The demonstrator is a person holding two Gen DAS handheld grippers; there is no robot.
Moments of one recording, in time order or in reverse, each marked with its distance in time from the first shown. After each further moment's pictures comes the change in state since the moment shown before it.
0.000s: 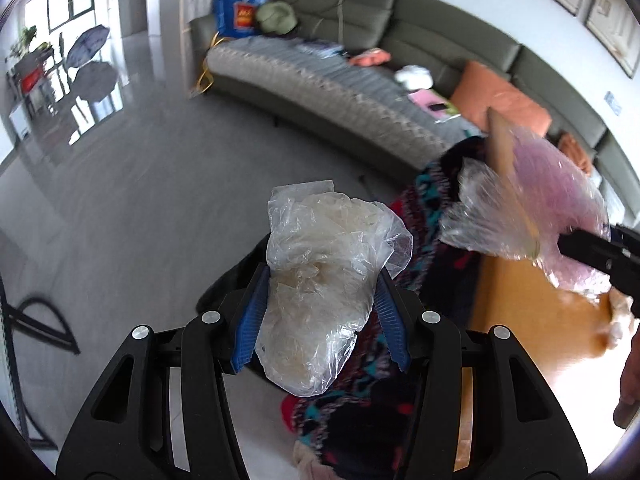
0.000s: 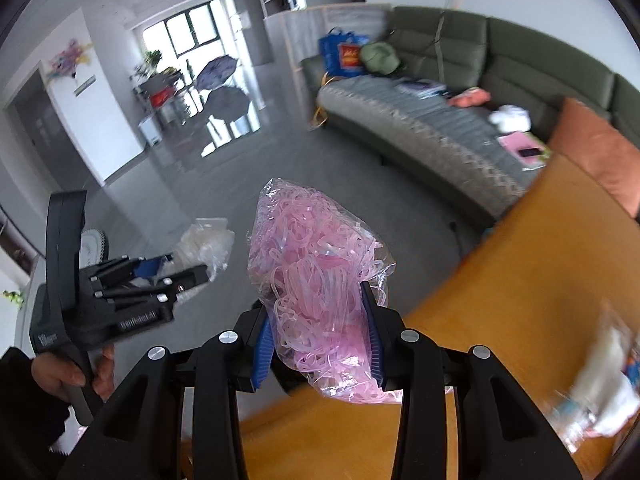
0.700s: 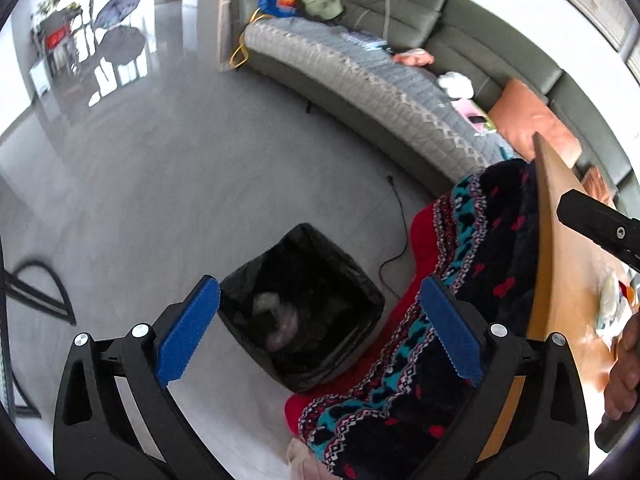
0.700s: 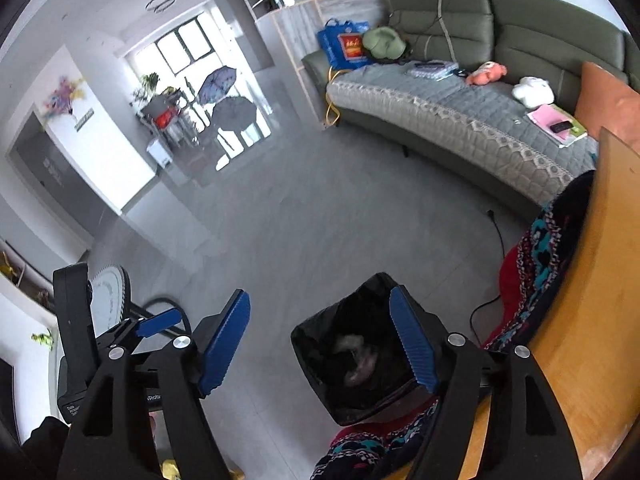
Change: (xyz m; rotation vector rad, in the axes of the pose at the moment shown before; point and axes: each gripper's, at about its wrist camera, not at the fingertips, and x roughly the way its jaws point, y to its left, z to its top) left arm 0.020 0.047 0.016 -0.112 0.013 0.021; right arm 0.059 0.009 0.039 0.137 -0.014 0.090
